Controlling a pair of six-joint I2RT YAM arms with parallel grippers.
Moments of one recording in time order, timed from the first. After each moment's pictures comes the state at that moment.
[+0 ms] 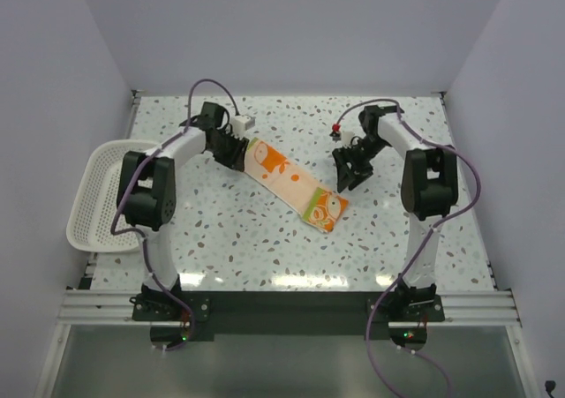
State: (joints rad) left arm -0.21 1.99 1.48 -0.56 0.38 0.27; right arm 0.15 2.12 1.71 -1.23 -0.55 -0.35
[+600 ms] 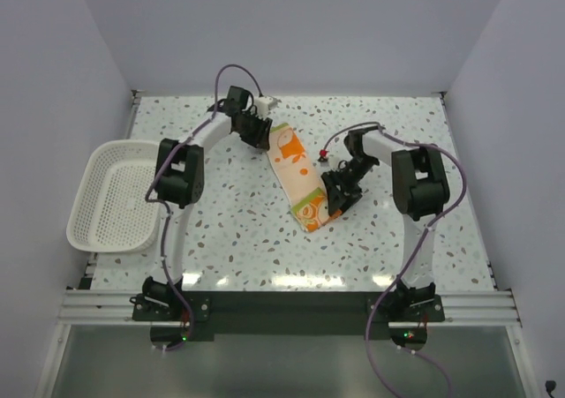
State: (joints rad) left arm -0.28 2.37 1.92 -0.56 0.45 0.20; right arm 0.23 2.15 1.52 -1.17 -0.59 -0.36
